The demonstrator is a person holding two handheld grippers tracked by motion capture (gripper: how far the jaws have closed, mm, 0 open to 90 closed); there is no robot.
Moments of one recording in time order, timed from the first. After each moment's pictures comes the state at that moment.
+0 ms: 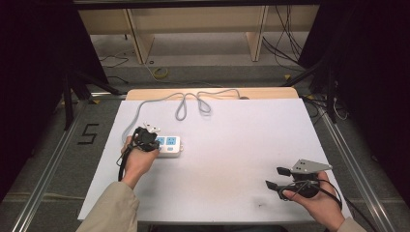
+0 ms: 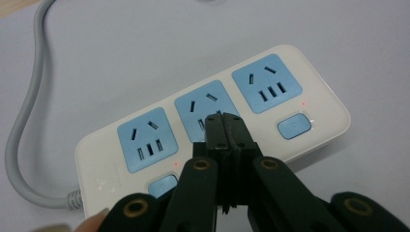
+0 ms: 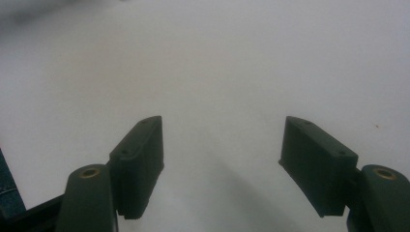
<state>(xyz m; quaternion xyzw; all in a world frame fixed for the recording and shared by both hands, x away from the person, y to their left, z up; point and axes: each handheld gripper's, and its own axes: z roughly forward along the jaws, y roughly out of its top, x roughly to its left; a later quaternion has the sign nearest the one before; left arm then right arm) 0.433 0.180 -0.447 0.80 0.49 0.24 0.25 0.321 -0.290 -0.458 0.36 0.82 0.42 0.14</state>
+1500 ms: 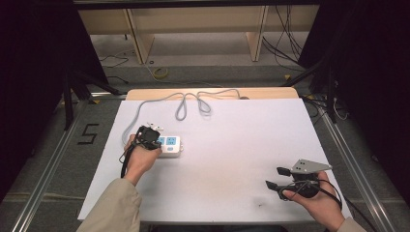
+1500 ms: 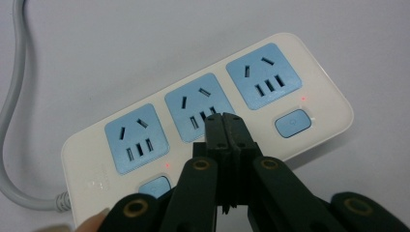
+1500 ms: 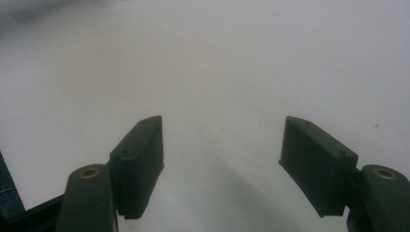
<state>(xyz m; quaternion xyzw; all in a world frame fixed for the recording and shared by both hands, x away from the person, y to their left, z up) 0.442 0.173 -0.449 0.81 0.50 0.22 0.22 0.321 -0.290 -0.458 0.36 0.82 0.42 0.14</state>
